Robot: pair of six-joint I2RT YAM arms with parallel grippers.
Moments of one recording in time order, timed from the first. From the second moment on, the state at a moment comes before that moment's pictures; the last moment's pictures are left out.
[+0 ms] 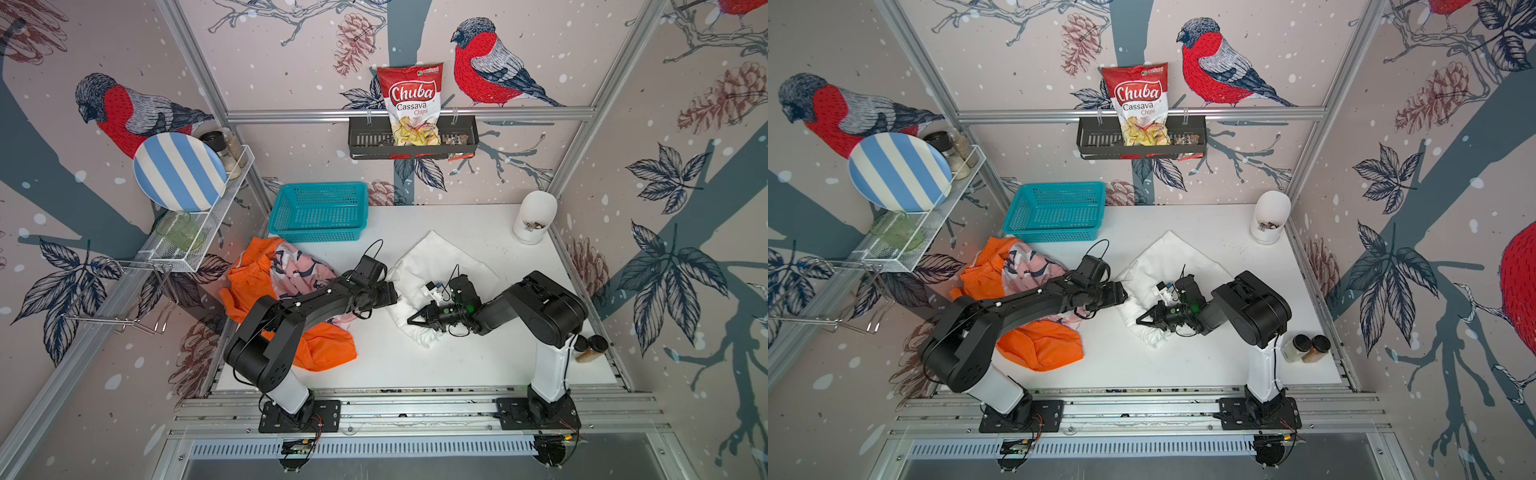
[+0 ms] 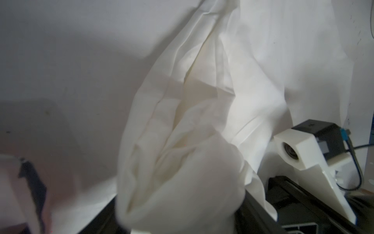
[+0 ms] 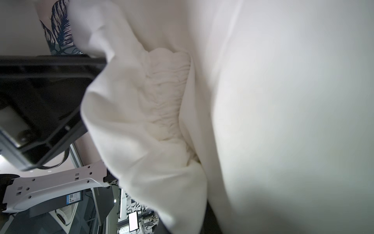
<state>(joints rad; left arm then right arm) -0.55 1.63 0.88 -0.27 0.16 -0.70 0.63 1.94 0.60 0.67 -0.94 0.95</state>
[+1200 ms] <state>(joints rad) -0.52 1.72 0.85 -0.10 0.20 -0.65 1.24 1.81 1.05 -0.47 0.58 0.16</state>
